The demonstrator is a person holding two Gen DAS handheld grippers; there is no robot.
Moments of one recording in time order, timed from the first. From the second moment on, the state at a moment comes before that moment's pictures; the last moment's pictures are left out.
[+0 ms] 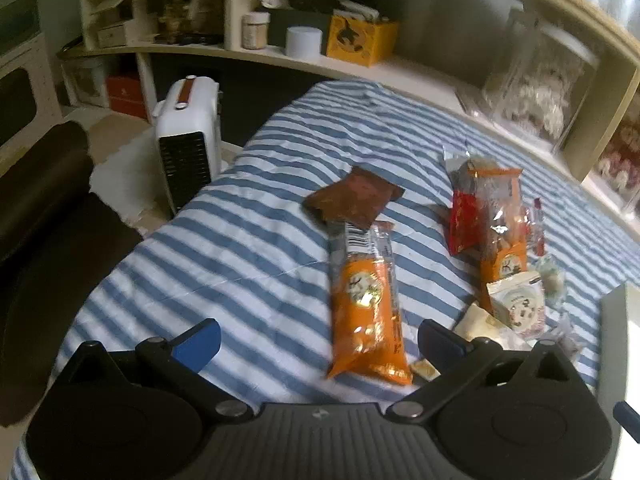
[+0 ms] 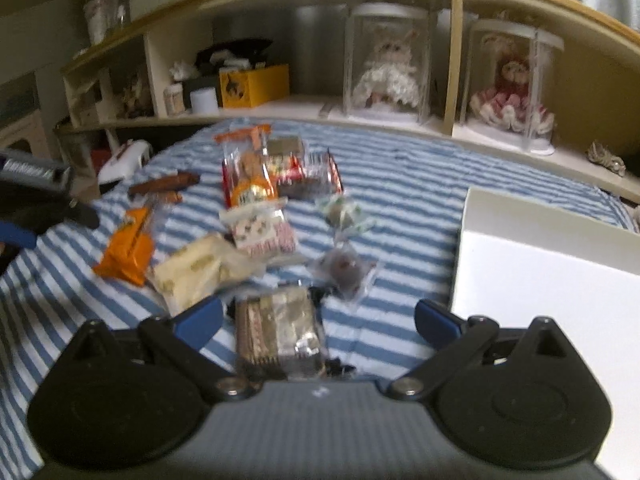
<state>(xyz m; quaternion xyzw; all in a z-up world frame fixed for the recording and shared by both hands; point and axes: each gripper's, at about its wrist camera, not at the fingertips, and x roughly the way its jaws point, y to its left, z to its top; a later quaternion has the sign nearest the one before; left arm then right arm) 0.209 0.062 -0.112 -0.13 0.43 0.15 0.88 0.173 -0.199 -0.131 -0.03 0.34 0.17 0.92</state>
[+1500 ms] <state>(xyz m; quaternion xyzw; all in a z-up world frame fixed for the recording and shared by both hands) 0.230 0.046 -0.128 -0.07 0.44 0.07 0.89 0.120 -0.174 -0.142 -0.08 0.47 0.25 0.84</state>
